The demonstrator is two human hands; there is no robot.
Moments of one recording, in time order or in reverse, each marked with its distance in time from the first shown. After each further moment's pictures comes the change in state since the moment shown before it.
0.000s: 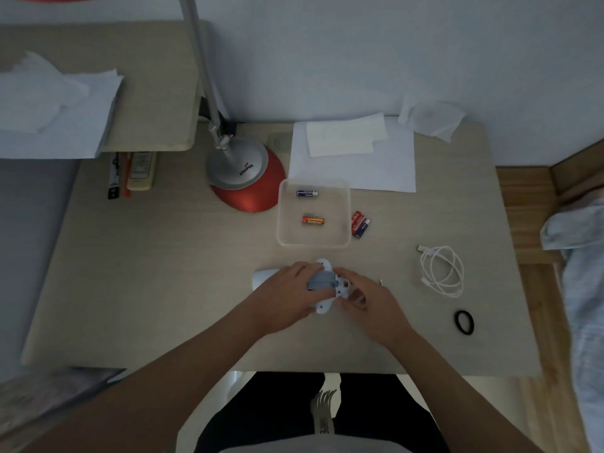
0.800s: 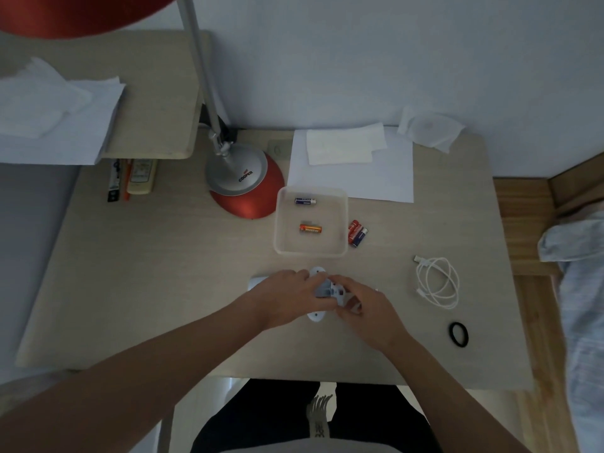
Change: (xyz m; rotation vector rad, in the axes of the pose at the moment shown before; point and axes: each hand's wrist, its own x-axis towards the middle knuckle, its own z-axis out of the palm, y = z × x) left_hand 0.017 0.001 -0.034 0.168 -0.029 0.198; right_hand 0.007 -0.010 -0.013 0.041 -0.043 -0.013
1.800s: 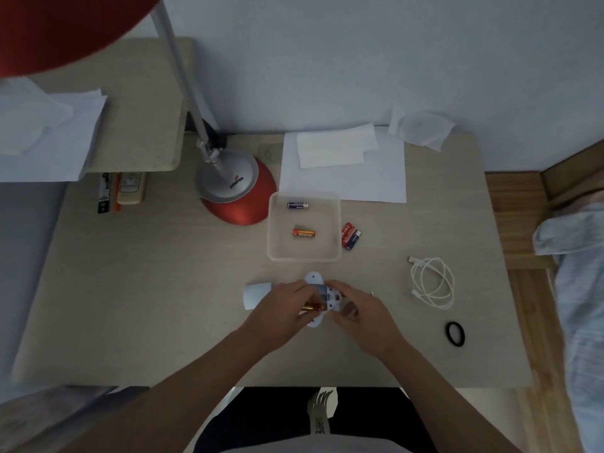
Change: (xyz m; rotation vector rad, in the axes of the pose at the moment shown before) left_hand -0.001 0.023 0.026 -0.574 0.257 -0.443; right_hand -0.002 0.007 0.004 0.001 0.005 0.085
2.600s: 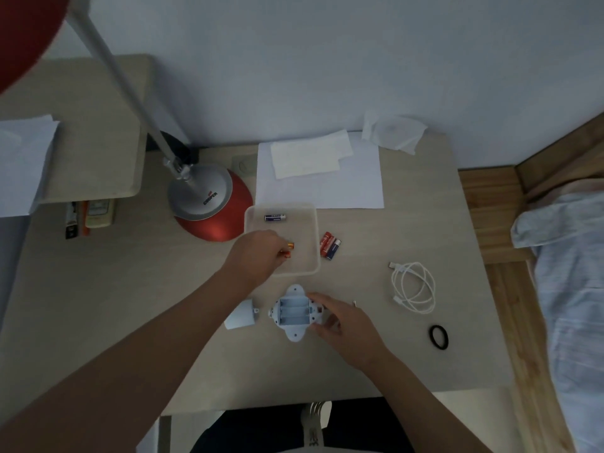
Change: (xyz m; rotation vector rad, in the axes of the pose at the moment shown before) left_hand 0.105 -0.024 -0.070 0.415 -0.074 -0.148; right_hand 0.003 0.003 -0.001 0.002 -0.021 0.050
